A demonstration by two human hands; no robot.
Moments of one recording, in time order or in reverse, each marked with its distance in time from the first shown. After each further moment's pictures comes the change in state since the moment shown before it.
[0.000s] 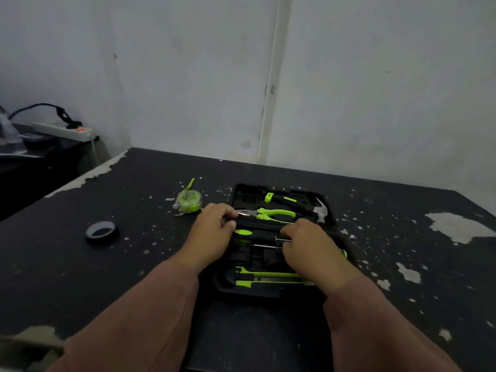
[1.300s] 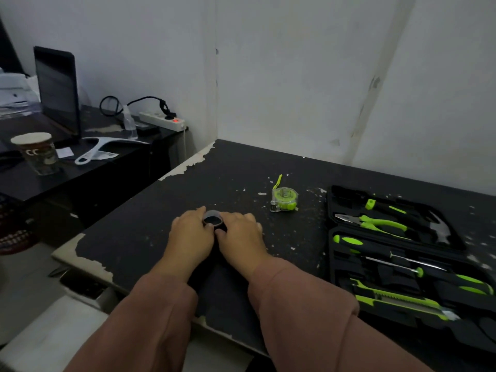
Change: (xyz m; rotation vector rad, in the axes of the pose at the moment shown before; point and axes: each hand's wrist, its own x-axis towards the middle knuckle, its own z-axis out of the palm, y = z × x) left_hand -0.040 -0.131 -0.151 0.316 0.242 -0.448; right_hand 0.052 -0.255 0.111 0.360 -0.028 -0.344
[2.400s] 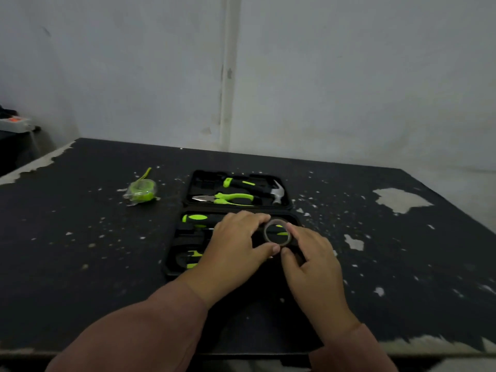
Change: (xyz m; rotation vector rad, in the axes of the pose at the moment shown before) left_hand -0.165 0.226 0.119 -0.208 -0.304 0.788; right_hand -0.229 0.196 -0.177 -0.063 0.622 0.242
